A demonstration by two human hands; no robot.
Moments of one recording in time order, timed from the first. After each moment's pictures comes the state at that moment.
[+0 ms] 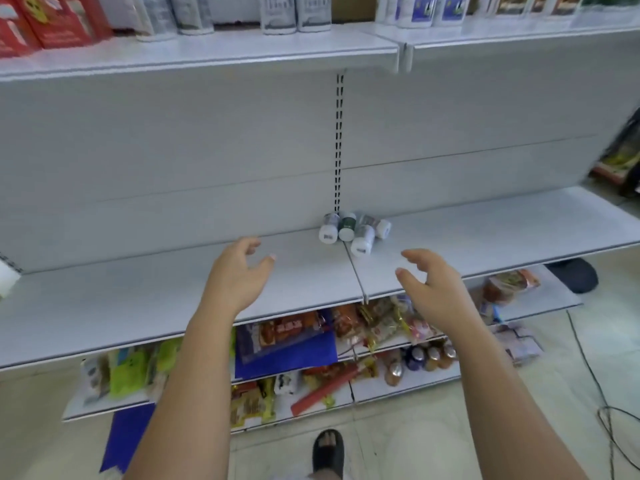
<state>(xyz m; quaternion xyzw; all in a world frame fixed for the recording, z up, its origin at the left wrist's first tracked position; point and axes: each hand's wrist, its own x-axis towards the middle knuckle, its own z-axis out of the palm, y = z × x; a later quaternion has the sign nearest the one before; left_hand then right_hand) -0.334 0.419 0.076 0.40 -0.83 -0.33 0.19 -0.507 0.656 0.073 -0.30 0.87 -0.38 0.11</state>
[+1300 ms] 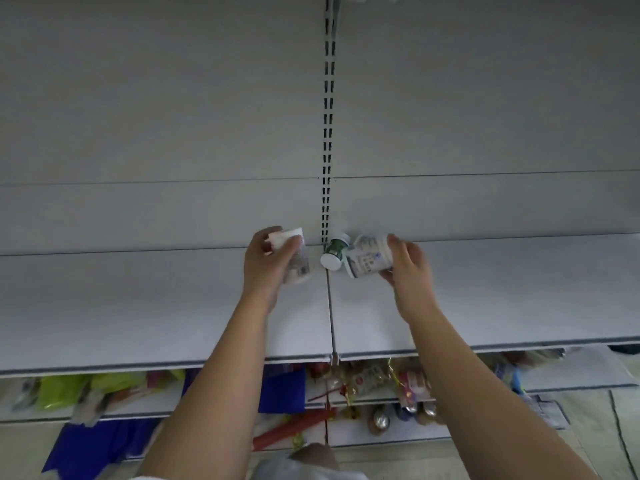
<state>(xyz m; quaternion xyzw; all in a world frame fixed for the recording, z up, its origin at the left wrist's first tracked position) -0.555 0.380 -0.029 0.41 -0.56 -0.61 0.39 -0.707 0.527 -0.027 -0.15 0.66 -0.69 0.26</state>
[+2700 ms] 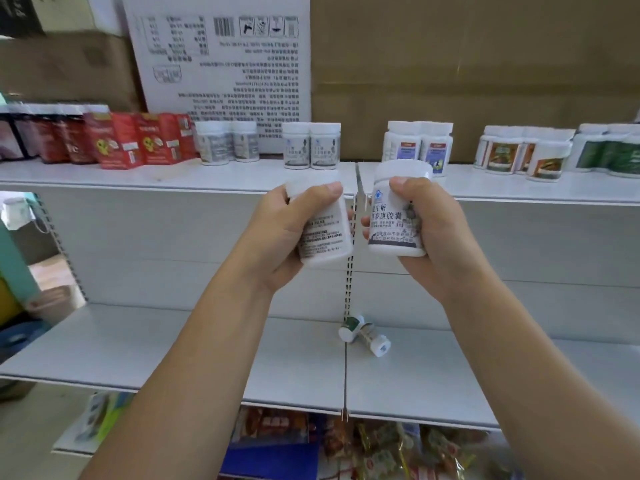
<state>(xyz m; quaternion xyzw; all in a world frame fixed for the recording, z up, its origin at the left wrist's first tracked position) -0.446 0.552 0.290 0.09 -0.59 -0.68 0.42 -0.585 0.640 0.291 -0.44 0.37 -0.74 0.34</state>
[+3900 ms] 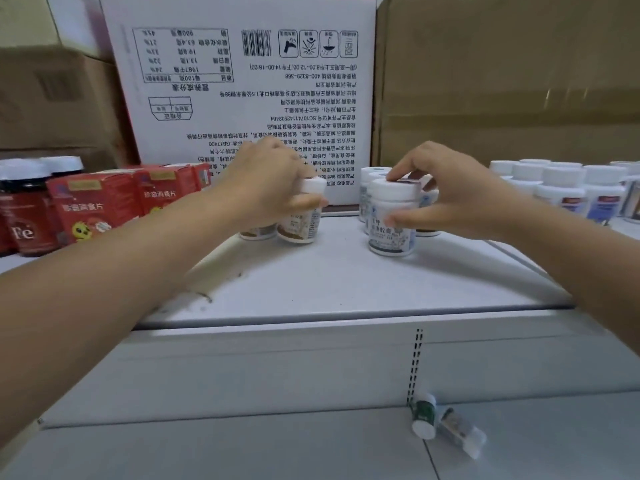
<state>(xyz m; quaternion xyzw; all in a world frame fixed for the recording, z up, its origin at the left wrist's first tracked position) -0.428 0.205 0.384 0.20 -0.92 0.21 0.25 -0.610 0.393 0.375 -0.64 0.69 -0.29 -0.16</state>
